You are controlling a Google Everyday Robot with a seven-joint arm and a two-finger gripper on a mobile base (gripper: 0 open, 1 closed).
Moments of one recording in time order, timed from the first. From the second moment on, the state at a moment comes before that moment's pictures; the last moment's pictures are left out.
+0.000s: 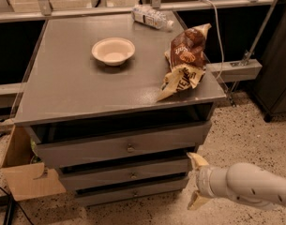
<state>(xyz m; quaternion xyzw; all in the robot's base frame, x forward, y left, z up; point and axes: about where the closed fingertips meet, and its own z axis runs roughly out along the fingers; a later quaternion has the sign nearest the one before) 0.444 -0.170 0.527 -0.68 0.66 -0.02 0.32</state>
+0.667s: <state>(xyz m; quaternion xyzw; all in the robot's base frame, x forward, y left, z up) 0.448 -0.181 0.484 -0.67 0.68 0.05 0.28</state>
